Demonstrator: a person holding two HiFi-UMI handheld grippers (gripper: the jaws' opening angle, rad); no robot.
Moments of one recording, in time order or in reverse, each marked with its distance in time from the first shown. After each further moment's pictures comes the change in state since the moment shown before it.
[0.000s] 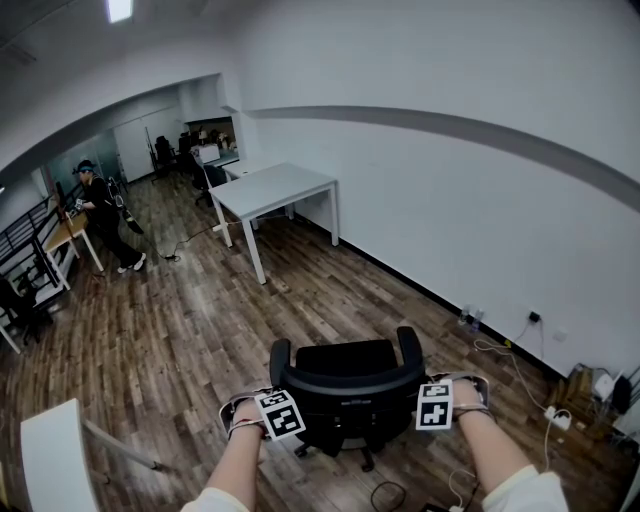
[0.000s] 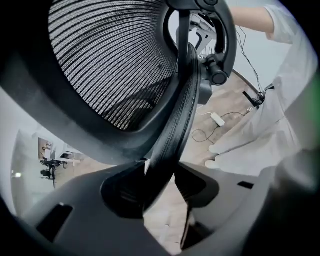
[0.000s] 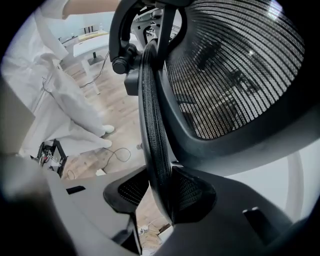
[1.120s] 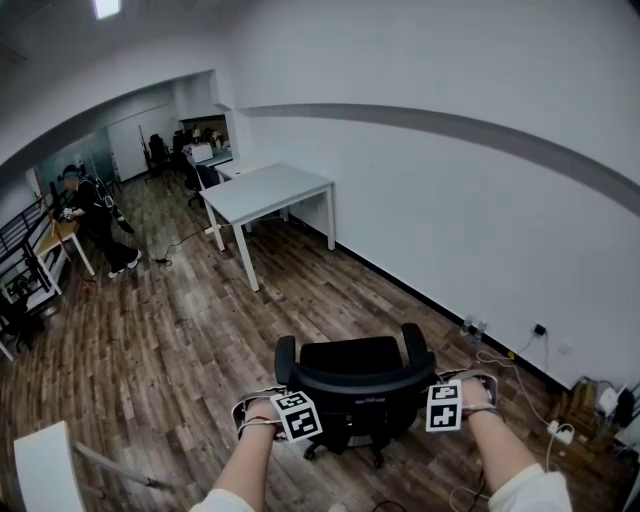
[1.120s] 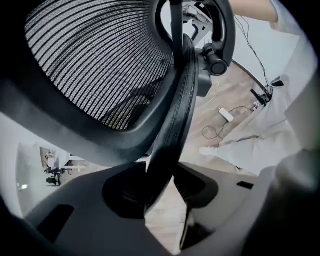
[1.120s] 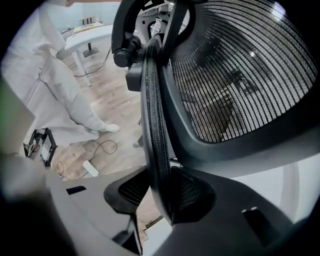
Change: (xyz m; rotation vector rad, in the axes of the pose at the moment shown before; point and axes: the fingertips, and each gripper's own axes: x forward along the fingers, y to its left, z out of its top) left arm 0.040 0.102 0.057 0.068 0.043 0.023; right arm 0.041 -0.112 -0.027 -0.032 0.053 -0.049
